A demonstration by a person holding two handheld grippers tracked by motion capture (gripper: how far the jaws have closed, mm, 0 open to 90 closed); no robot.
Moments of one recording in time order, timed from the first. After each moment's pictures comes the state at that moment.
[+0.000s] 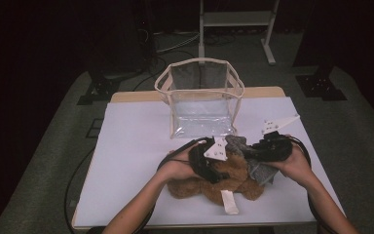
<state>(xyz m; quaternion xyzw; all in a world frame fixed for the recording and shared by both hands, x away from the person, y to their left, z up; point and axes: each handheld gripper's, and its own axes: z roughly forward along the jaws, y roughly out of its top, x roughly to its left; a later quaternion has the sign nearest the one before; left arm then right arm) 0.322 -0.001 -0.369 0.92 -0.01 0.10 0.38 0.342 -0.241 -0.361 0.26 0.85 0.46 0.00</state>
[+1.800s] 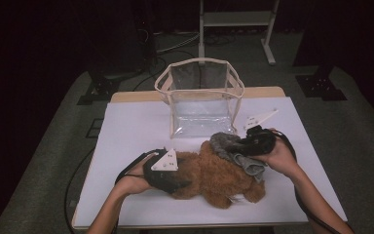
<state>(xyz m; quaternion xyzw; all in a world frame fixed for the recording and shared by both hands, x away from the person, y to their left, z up) 0.303 0.120 -0.385 0.91 0.05 0.12 0.40 0.369 -0.202 -0.364 0.24 0.87 0.42 0.01</state>
